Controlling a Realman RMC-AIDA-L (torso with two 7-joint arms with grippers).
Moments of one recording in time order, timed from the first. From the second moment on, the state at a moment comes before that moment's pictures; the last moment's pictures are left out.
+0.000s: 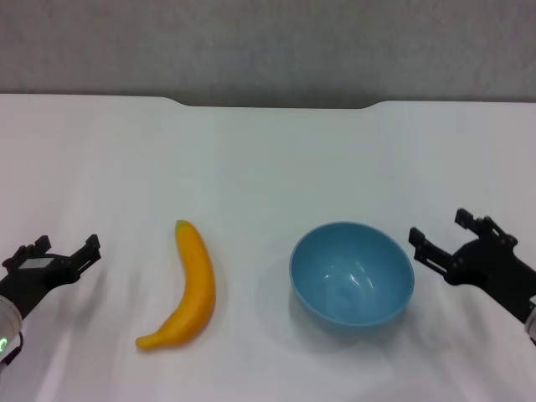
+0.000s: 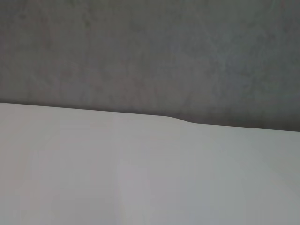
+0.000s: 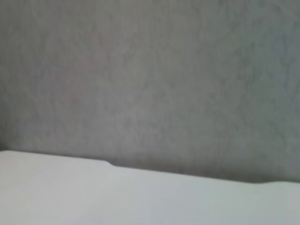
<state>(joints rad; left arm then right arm) -0.36 -2.04 -1.52 -0.29 0.18 -0.69 2.50 0.22 2.02 -1.80 -0.51 2.87 0.83 -2.55</state>
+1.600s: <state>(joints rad) -0.36 -2.04 -1.52 -0.29 0.17 -0.69 2.50 0.23 2.00 -1.55 -1.16 1.48 0.64 -1.12</state>
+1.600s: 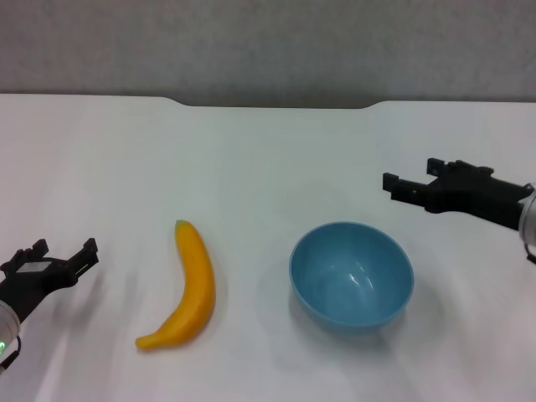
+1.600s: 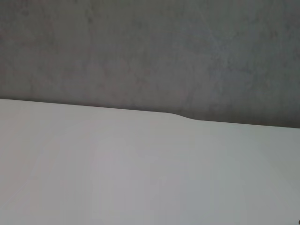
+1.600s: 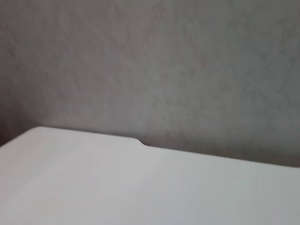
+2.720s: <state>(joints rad) -0.37 -2.04 -1.52 -0.30 0.17 -0.70 2.49 0.69 2.00 -1.27 -0.76 0.88 1.09 -0.59</state>
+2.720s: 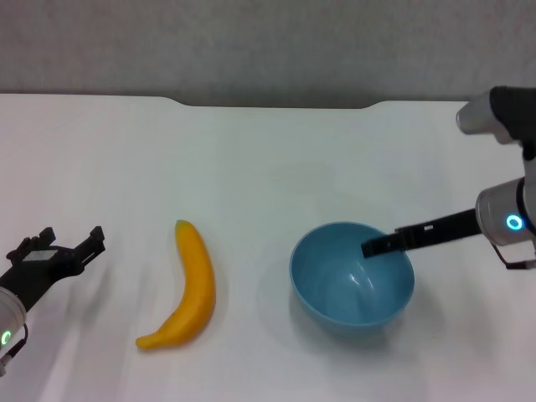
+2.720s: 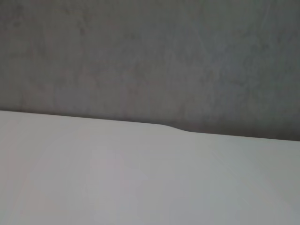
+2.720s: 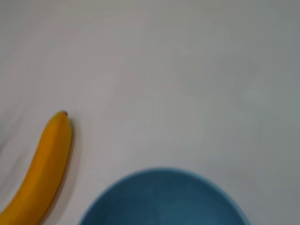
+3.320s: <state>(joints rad) -0.37 -2.04 -1.52 -0.31 0.17 -0.70 2.49 0.69 2.01 -1.27 -0.67 0.84 1.01 -0.59</state>
